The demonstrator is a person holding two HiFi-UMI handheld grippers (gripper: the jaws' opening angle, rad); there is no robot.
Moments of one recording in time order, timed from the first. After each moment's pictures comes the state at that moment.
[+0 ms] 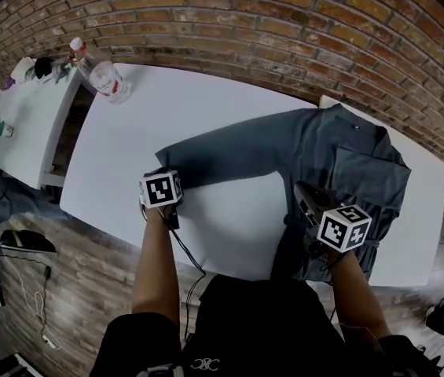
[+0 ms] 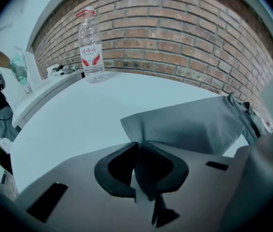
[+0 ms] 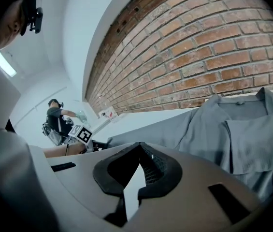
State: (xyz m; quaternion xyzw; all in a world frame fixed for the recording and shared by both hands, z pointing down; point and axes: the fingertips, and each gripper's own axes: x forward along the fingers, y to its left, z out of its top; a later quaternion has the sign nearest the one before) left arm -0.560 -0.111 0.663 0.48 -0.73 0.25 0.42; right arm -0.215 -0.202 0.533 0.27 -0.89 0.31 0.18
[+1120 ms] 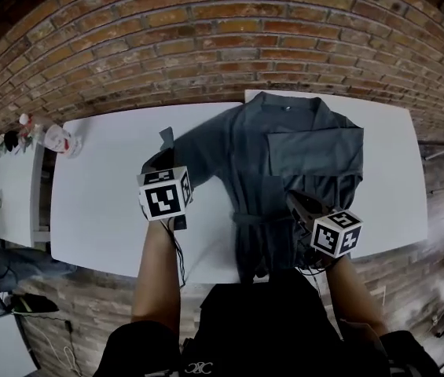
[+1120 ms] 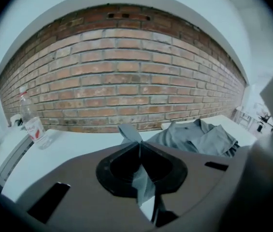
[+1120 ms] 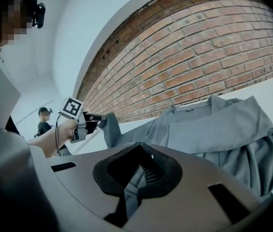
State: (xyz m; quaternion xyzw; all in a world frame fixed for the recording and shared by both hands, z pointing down) left arm -0.356 -0.249 0.483 0.66 -0.67 0.21 0.24; right arm -0.066 -0.185 0.508 0.37 -0.86 0.32 0.13
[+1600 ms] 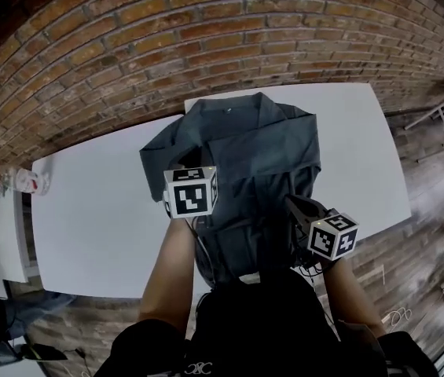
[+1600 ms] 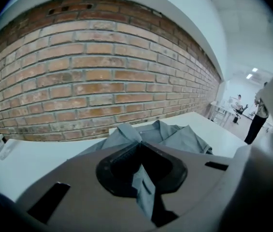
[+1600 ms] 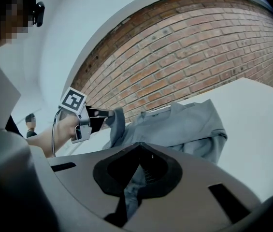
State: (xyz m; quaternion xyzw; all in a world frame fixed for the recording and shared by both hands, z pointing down) left arm -0.130 -0.308 0.489 0.76 -0.57 0.23 0.23; right arm 0.073 -0.185 0.516 0.44 -0.82 0.34 0.11
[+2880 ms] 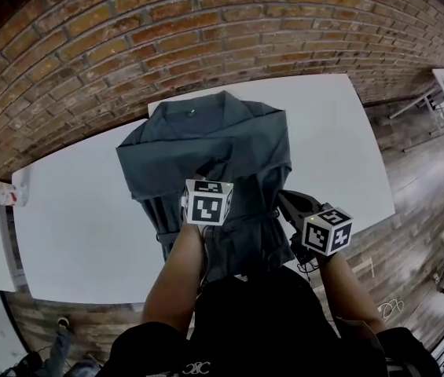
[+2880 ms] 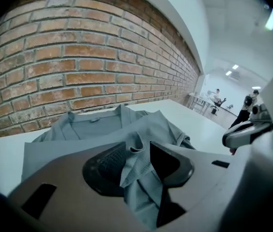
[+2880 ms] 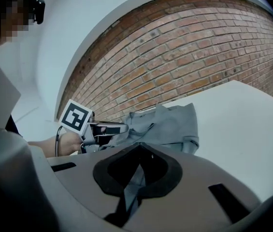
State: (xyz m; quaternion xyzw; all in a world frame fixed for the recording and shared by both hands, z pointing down) left arm 0.022 -0.291 0.559 0.82 -0.45 0.27 0.24; right arm 0.152 -0.198 0.525 0.45 -0.82 0.34 0.12
